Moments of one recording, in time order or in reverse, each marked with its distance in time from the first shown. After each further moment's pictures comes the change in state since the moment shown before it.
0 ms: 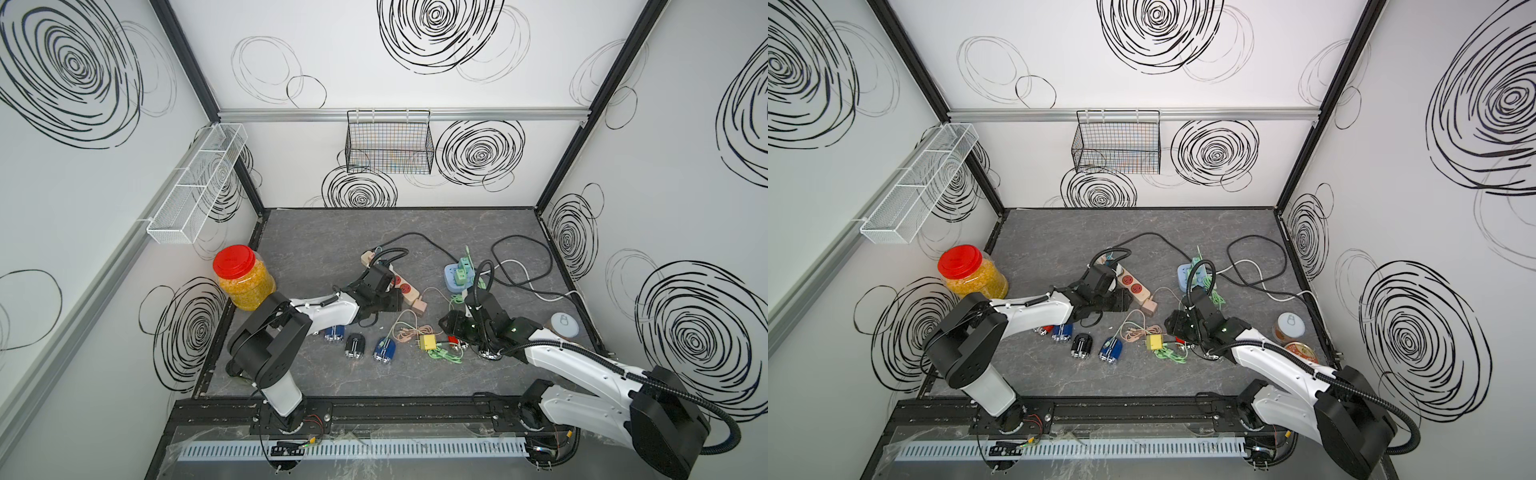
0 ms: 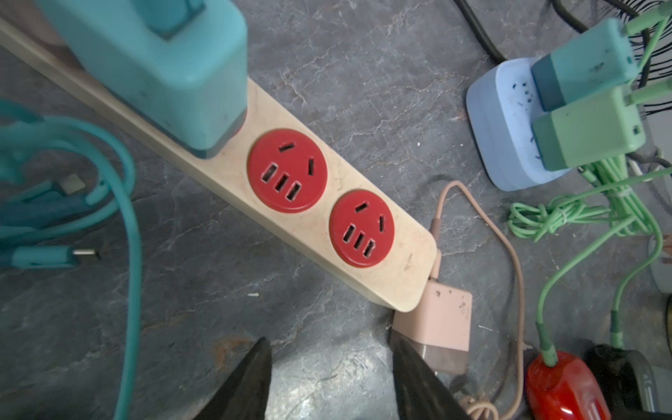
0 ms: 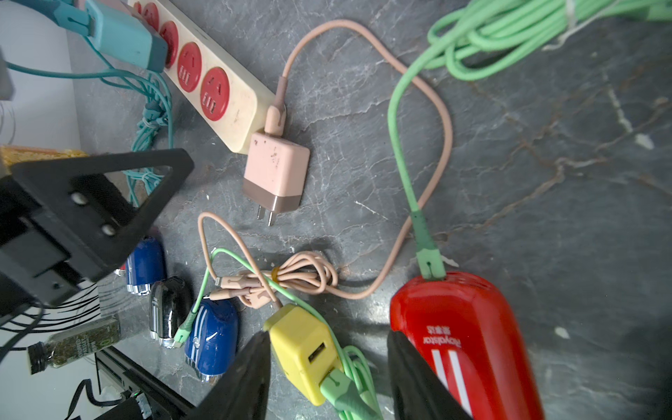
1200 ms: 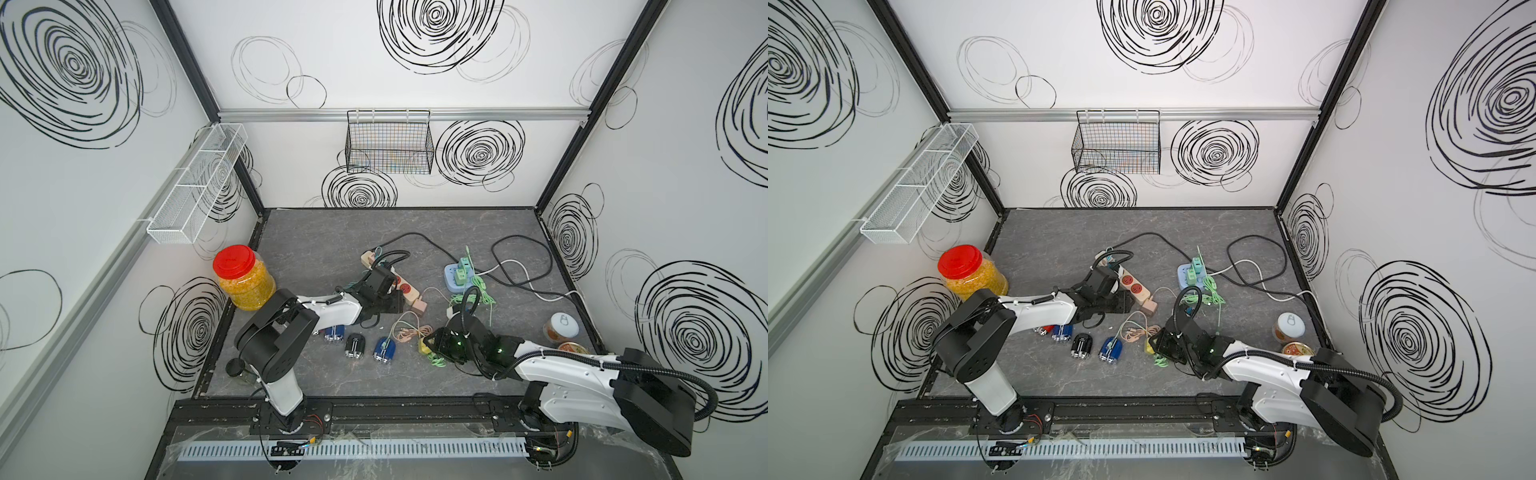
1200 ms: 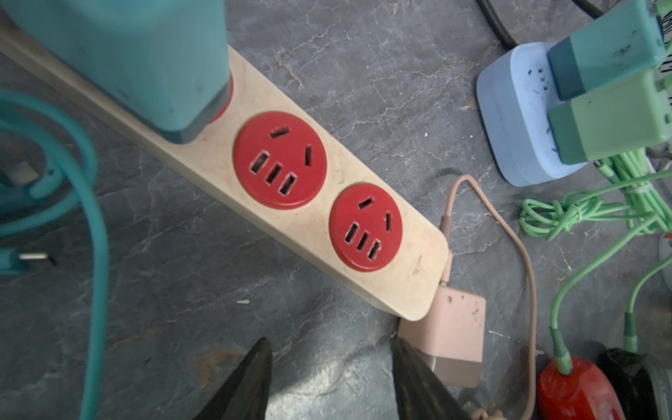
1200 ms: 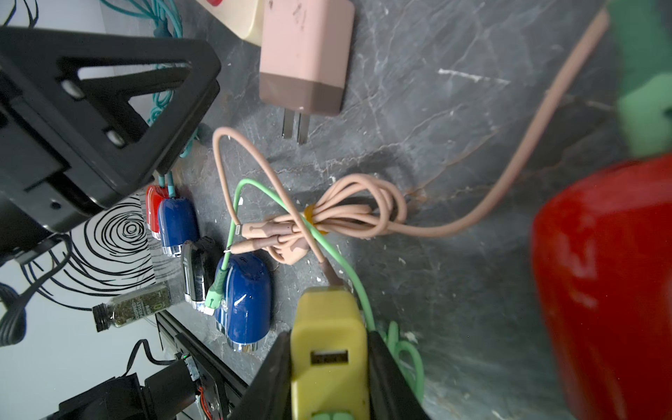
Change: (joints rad) left arm -0.016 0.056 -0.004 0.043 0.010 -0.019; right arm 0.228 0.066 -0.138 0.324 0.020 0.292
